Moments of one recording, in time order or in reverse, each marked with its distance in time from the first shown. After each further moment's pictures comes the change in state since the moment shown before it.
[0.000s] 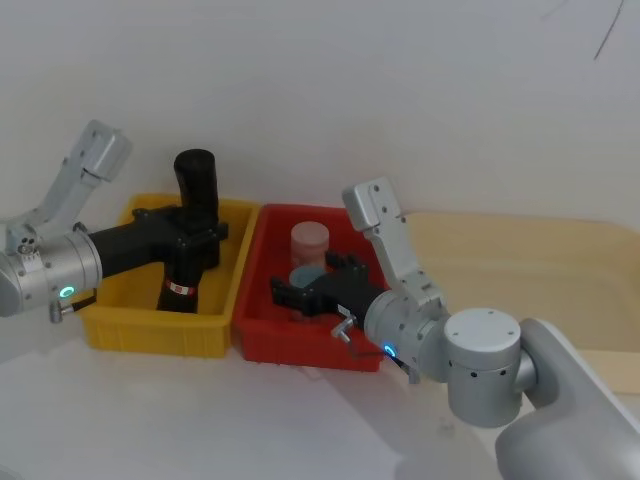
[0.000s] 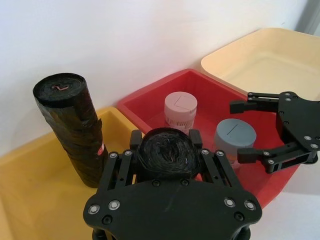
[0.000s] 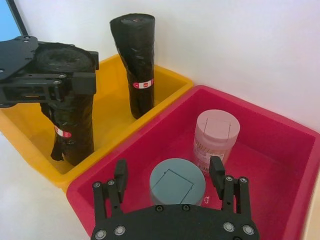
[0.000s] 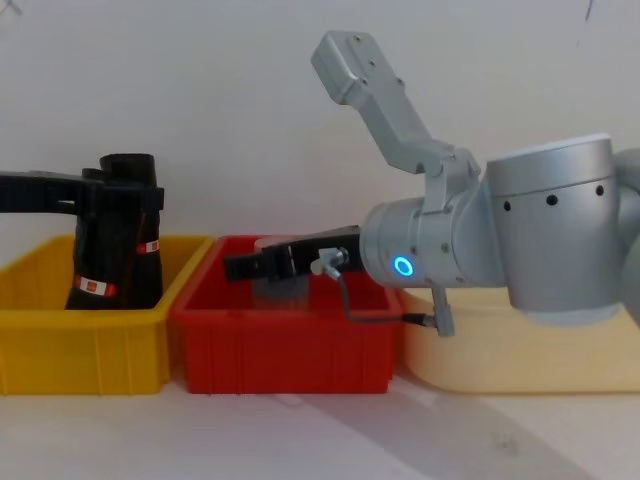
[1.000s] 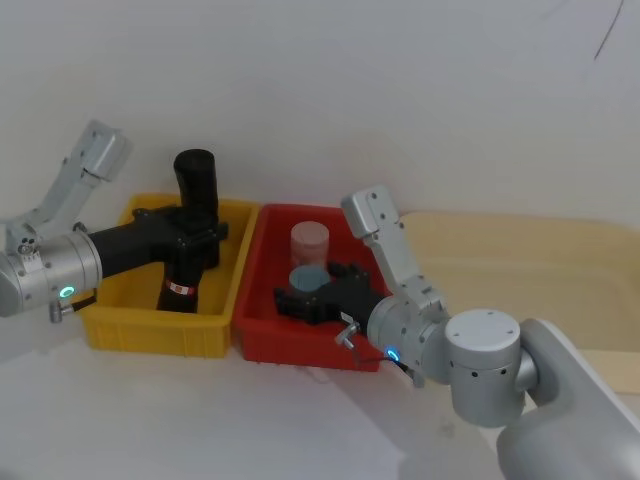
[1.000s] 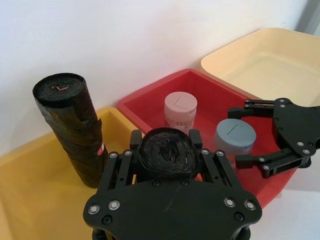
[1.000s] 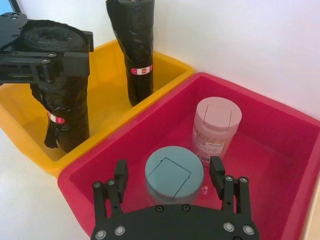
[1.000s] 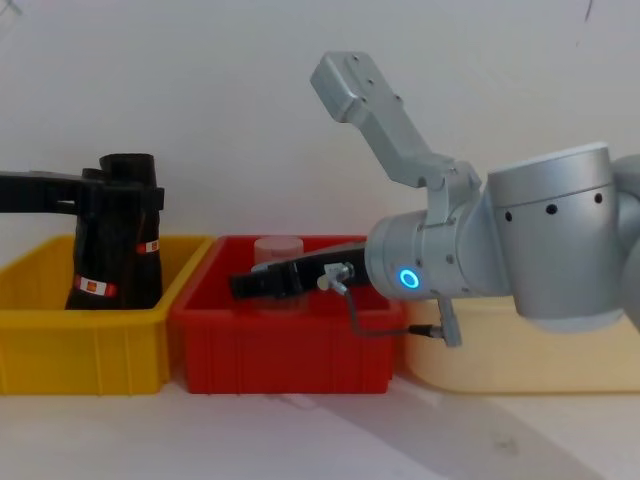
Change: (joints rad) left arm 0.000 0.000 0.000 0.000 0.000 0.000 0.000; right arm 0.012 -0.003 0.007 0.038 -0.029 0.011 0.029
